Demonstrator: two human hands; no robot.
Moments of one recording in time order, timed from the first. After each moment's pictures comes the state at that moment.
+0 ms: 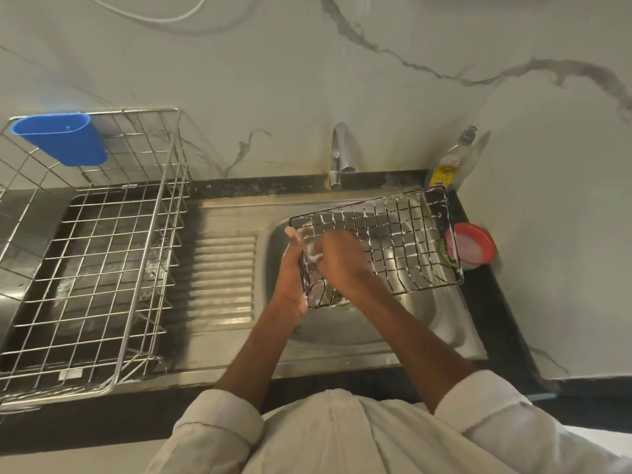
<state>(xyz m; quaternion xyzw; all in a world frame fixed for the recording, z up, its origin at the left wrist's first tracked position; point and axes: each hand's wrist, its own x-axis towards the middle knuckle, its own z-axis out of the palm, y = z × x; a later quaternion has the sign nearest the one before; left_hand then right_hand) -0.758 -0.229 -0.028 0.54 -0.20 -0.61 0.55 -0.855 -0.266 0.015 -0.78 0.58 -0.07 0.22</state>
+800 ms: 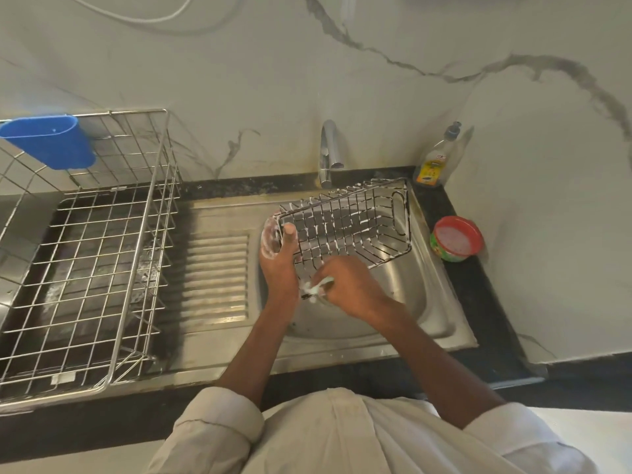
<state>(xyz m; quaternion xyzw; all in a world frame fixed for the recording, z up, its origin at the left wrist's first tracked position) -0.759 -0.232 -0.047 0.58 -0.25 -0.43 0.64 -0.895 -0.221 0.007 -0.77 0.52 -0.12 0.33</state>
